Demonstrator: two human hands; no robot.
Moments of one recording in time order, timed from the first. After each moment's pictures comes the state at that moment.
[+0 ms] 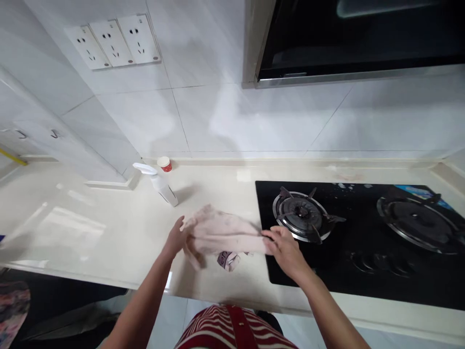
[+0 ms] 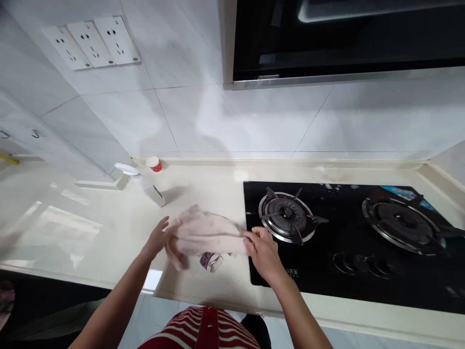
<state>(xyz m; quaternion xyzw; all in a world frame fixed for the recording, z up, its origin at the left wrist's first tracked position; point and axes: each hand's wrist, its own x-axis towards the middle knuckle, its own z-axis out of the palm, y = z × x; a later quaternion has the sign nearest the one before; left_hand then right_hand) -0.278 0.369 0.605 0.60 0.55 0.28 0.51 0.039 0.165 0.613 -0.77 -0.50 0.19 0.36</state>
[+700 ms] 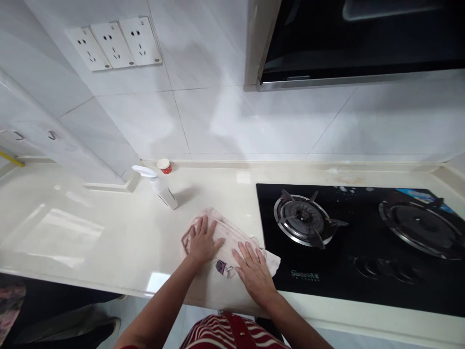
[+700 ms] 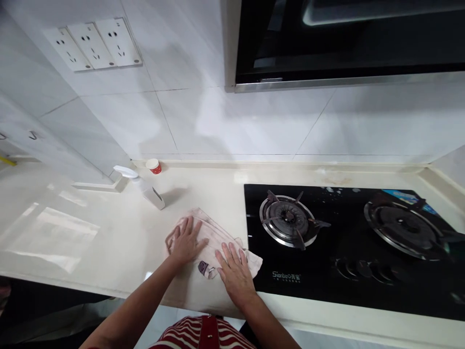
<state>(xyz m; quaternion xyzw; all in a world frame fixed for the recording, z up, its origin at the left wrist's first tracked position) -0.212 0.342 0.529 0.88 0.46 0.02 0.09 -0.047 0.164 0.492 -0.71 -0.69 0.03 0.12</state>
